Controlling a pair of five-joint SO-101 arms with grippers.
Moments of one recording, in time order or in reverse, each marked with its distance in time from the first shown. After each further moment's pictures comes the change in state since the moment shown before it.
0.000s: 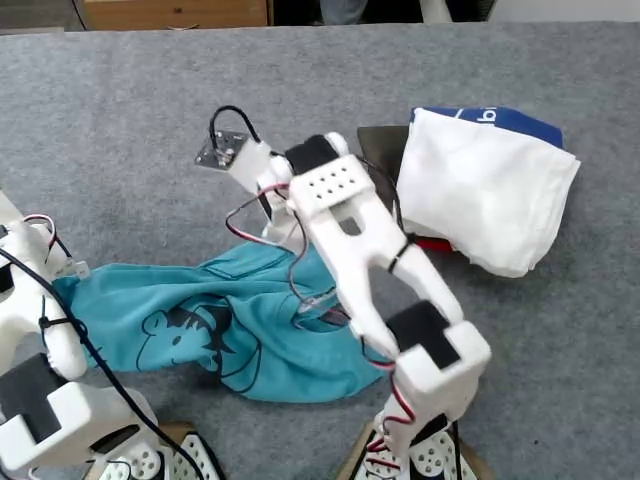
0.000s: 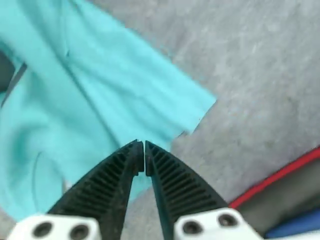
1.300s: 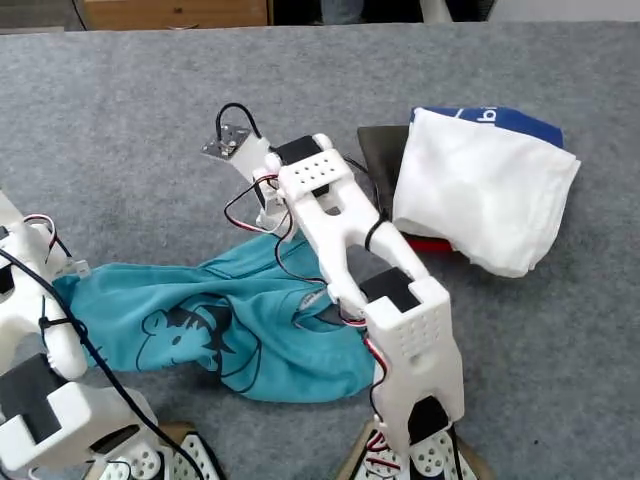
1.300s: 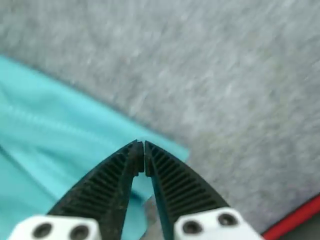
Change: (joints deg) left arm 0.0 0.0 0.5 -1.4 0.0; right arm 1.8 15.2 -5.7 -13.2 -3.1
